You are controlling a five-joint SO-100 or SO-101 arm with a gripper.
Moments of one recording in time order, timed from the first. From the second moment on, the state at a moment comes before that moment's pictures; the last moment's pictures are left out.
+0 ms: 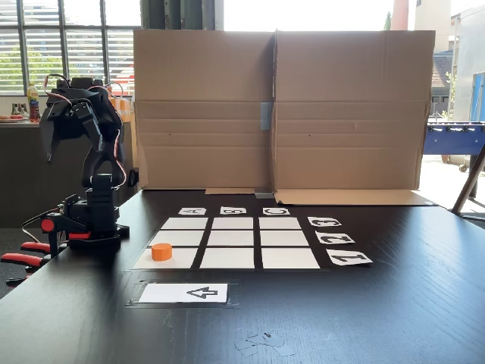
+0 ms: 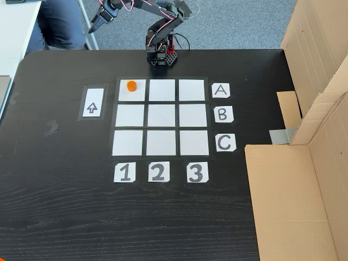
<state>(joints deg) 89.0 136.8 110.6 73.6 1.2</state>
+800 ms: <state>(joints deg) 99.9 162.4 159.1 61.1 -3.7</state>
